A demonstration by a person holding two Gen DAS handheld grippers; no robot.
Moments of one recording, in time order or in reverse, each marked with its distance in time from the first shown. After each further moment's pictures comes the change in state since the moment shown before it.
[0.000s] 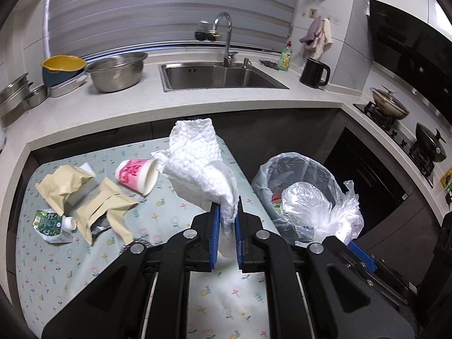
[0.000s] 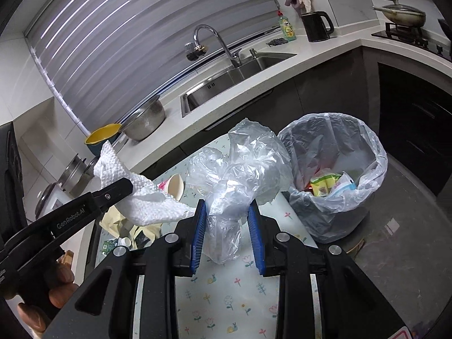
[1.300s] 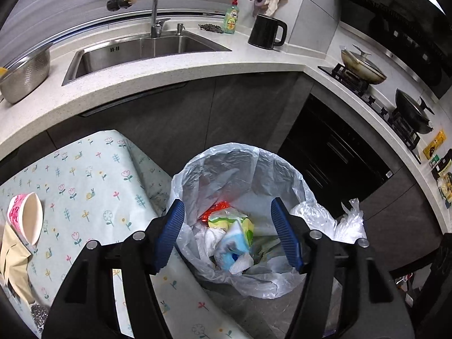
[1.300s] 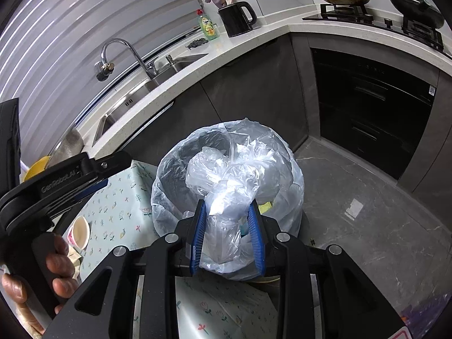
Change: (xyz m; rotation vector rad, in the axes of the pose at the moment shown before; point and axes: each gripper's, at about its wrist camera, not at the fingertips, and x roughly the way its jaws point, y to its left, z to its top) left arm 0.174 -0.113 0.041 0.117 0.142 -0.197; right arm 0.062 -0.138 0.045 0.130 -0.013 -0.253
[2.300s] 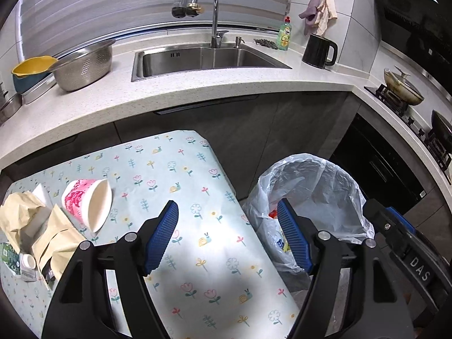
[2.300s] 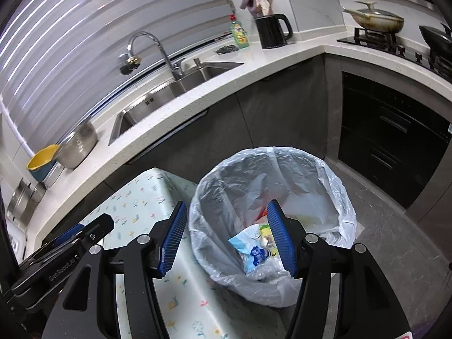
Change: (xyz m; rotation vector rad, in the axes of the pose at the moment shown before) left arm -0.049 0.076 -0.019 -0.089 -0.072 0.212; right arm 0.008 0.080 0.023 -0.123 -0.047 0.027
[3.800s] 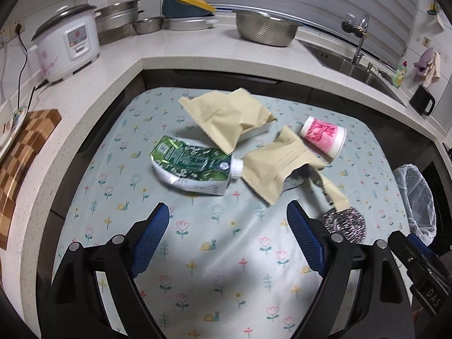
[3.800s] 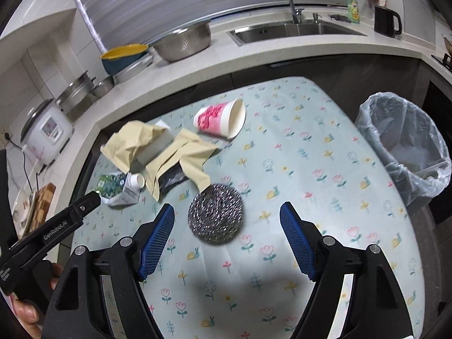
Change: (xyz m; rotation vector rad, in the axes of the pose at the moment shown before) left arm -0.140 0.285 -0.151 -0.380 0.044 0.337; right arm -0.031 0.229 -0.176 -0.306 0.262 0.213
